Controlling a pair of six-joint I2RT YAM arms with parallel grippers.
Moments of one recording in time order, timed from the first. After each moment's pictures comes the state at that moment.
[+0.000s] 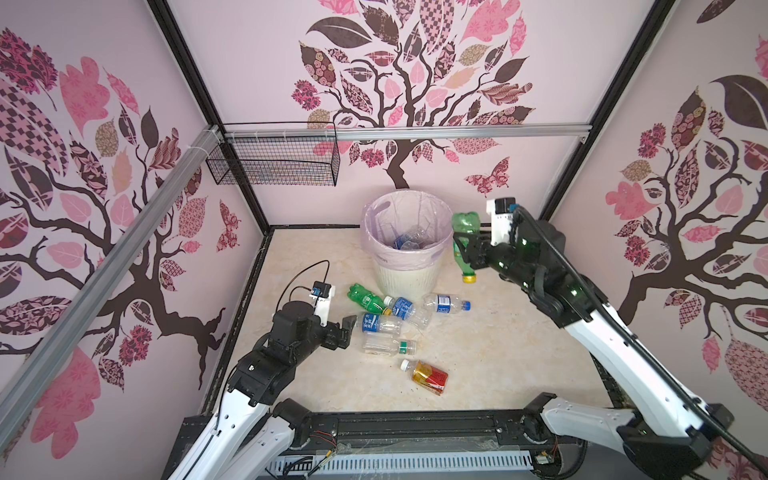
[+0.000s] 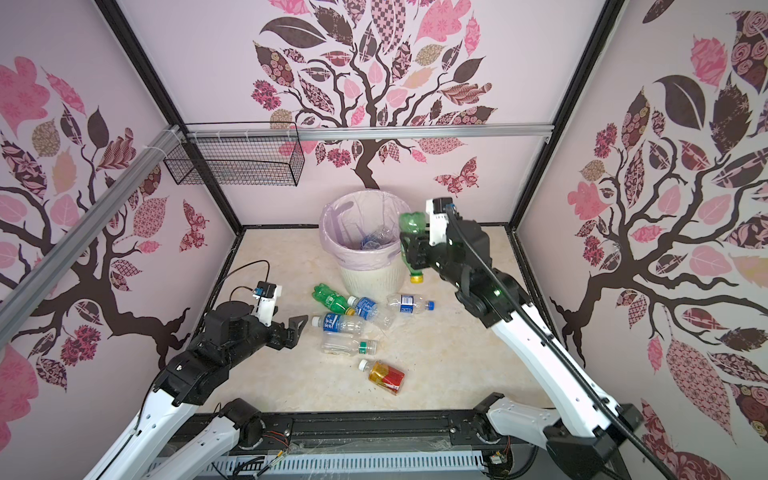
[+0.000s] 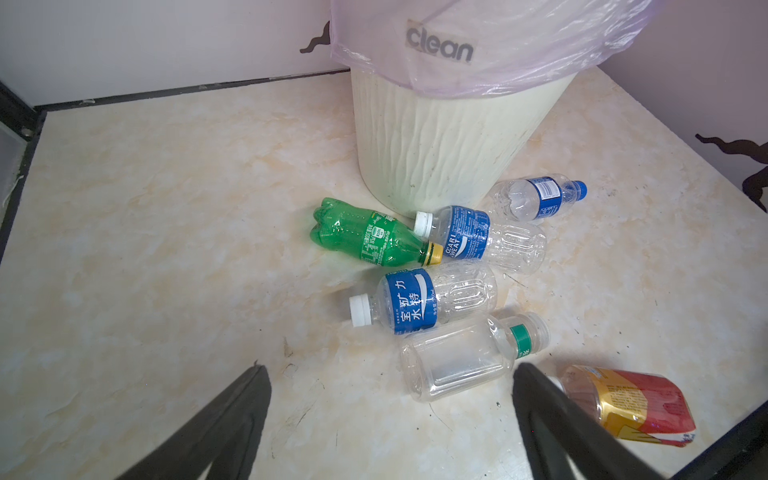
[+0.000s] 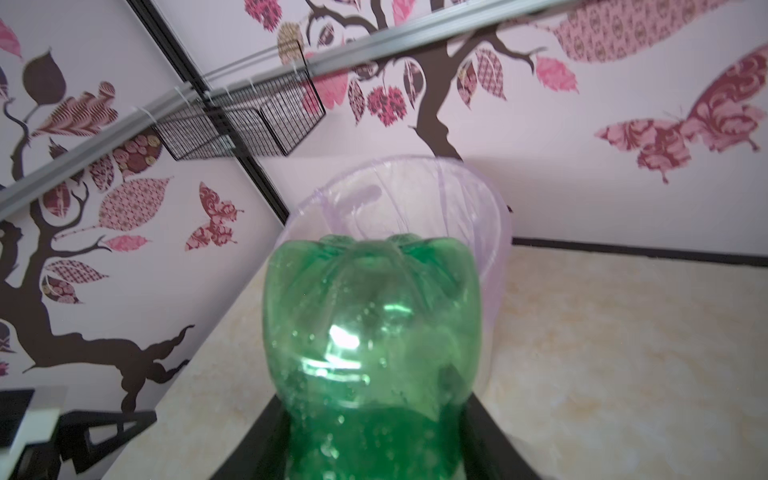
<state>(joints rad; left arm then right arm) -0.48 0.64 0.78 -0.70 -0.04 -0.13 0.54 1.26 1.51 -0.44 0.01 0.32</state>
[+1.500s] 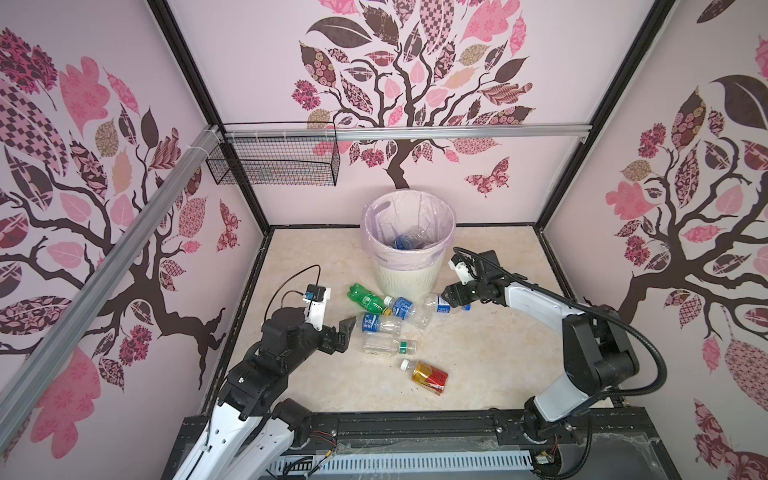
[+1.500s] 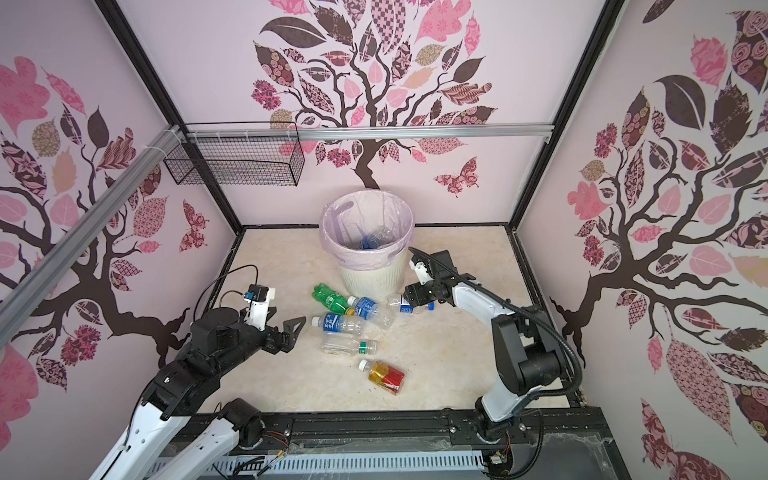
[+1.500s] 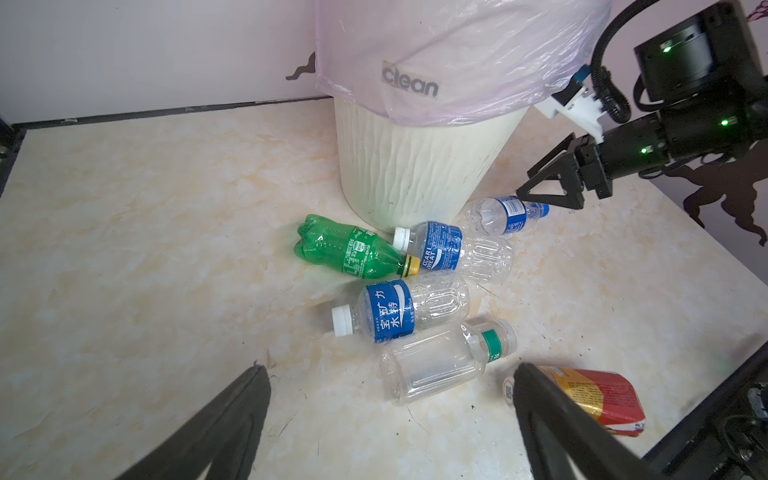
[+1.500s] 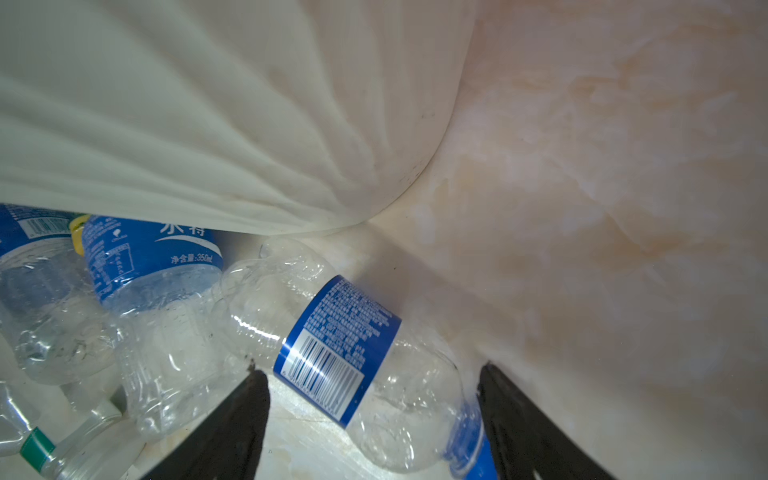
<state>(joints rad) -0.48 0.57 0.78 -0.70 0.01 -0.14 0.31 1.66 1.02 -0.32 -0.30 -0.04</state>
